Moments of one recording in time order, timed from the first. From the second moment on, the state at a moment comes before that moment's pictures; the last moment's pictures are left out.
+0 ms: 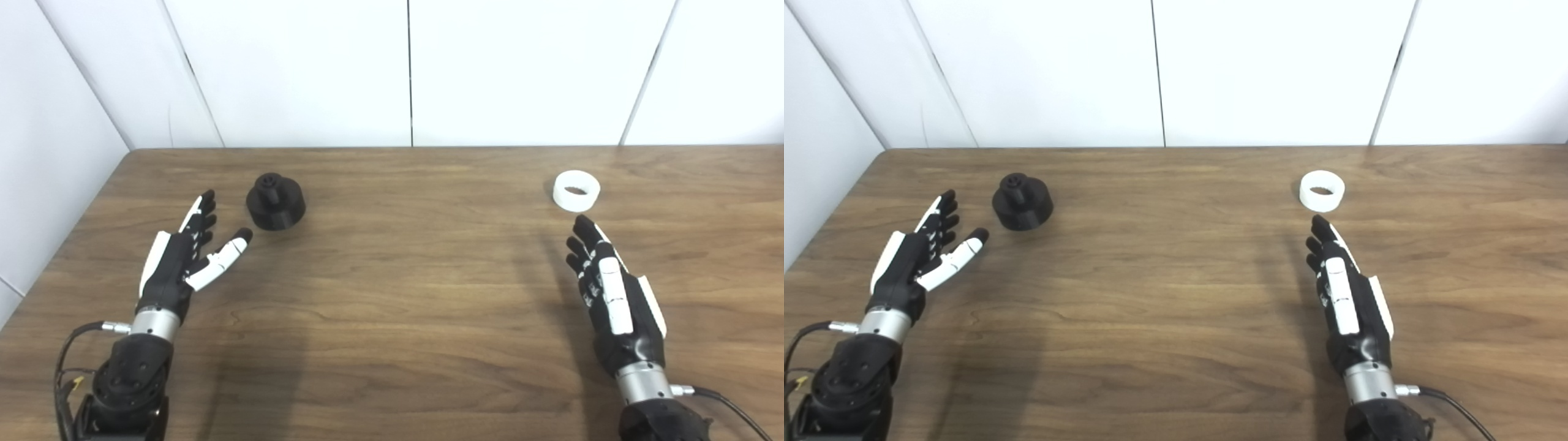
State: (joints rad) left arm -0.06 0.37 0.15 -0.16 0.06 0.30 -0.06; right arm 0.06 0.00 -0.03 -0.25 0.10 0.12 0.04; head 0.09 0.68
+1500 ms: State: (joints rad) left arm -0.33 0.64 -0.06 0.09 0.36 0.28 -0.22; right arm 0.07 0.00 -0.02 -0.23 0.08 0.09 0.03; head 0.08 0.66
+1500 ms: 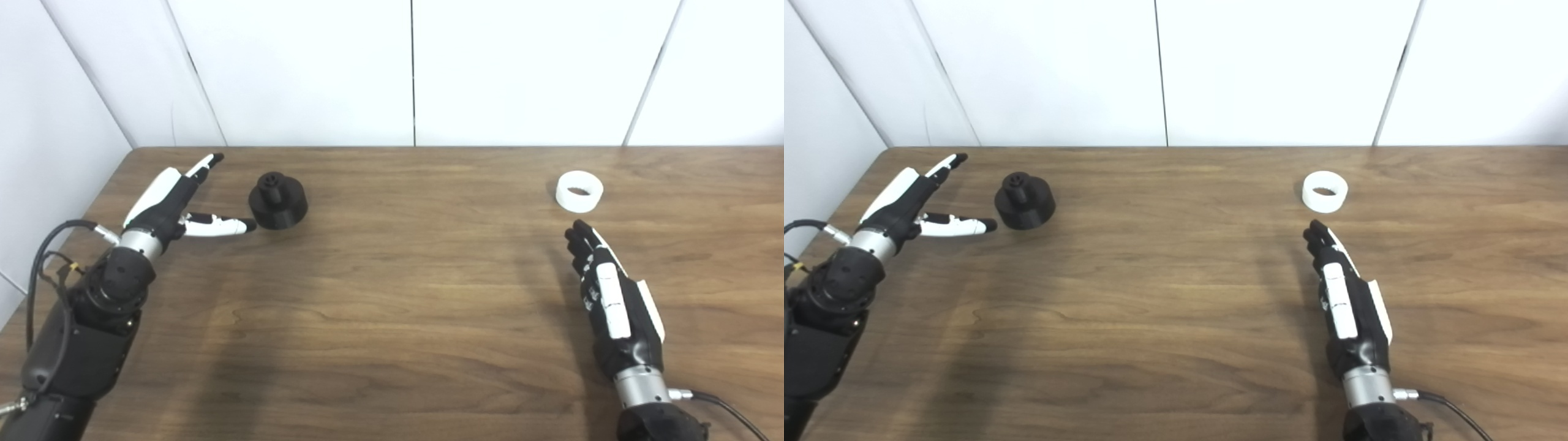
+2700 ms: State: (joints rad) left arm -0.42 0.68 -0.15 0.27 0.48 0.18 -0.25; right arm 0.07 0.00 -0.03 -0.22 0.09 0.06 0.03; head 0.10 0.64
